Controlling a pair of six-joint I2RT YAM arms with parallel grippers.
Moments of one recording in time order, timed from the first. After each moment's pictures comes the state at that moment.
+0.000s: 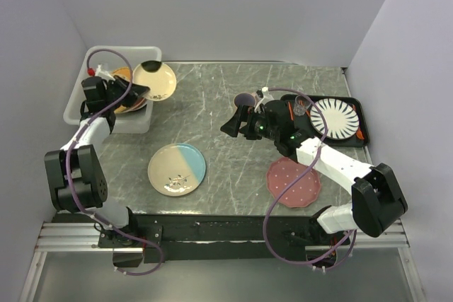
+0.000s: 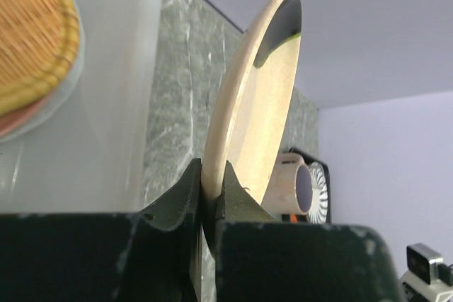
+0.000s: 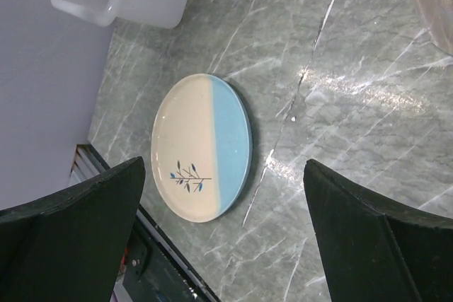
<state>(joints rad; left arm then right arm) 0.20 1.56 1.00 0.24 0.58 -0.82 0.57 1.36 0.86 0.07 -0.26 0.70</state>
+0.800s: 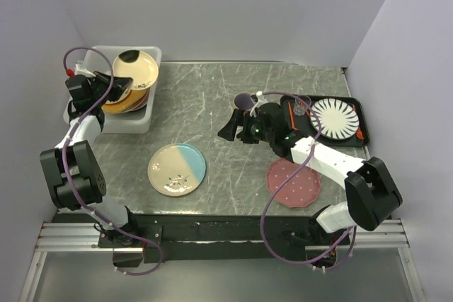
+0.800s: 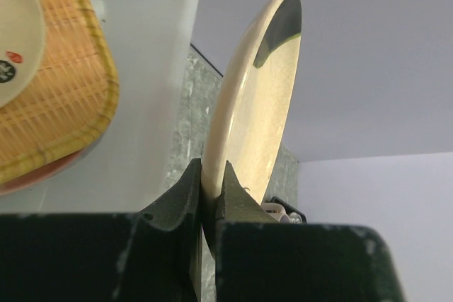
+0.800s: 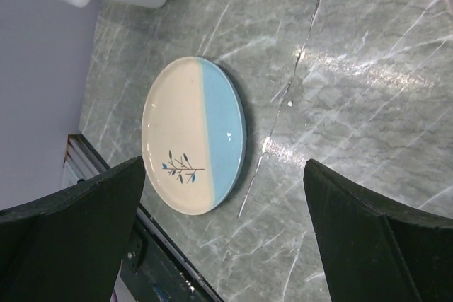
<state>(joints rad) 0.31 1.59 1.04 0.34 0.55 -0.96 0.60 1.41 0.85 0.08 -0.26 0.71</state>
